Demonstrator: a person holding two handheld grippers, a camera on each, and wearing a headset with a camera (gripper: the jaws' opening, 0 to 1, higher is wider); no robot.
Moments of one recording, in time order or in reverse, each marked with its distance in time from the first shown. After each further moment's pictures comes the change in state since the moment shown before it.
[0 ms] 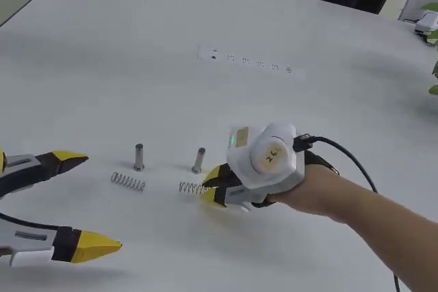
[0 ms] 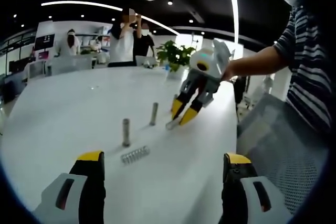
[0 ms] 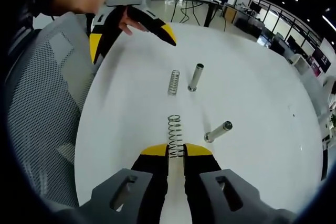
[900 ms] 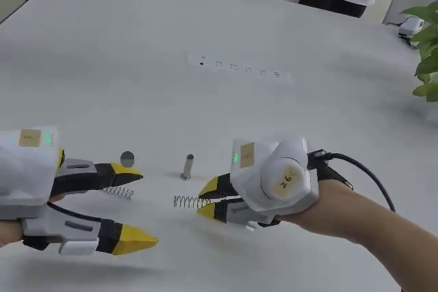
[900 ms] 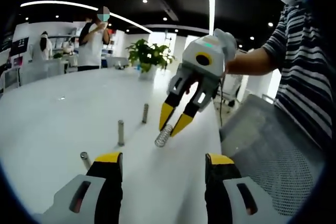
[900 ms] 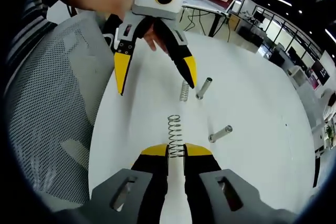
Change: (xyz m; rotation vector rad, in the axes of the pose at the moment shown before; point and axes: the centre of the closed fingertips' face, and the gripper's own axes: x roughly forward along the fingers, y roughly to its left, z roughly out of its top) left arm 0.054 -0.040 0.029 0.071 0.013 -0.229; right arm -0.030 0.020 0.011 -0.072 -0.024 -0.022
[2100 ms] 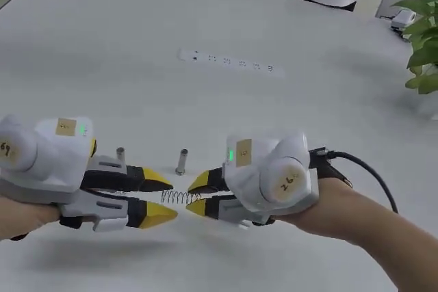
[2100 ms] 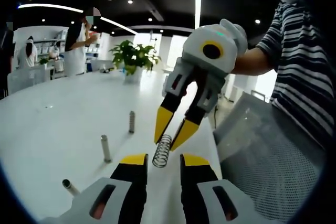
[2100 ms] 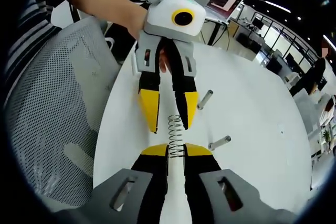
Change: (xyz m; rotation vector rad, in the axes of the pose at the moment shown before) left arm 0.030 -0.011 0.011 0.051 -0.005 -0.105; right arm -0.008 0.007 0.018 -0.026 -0.043 -0.028
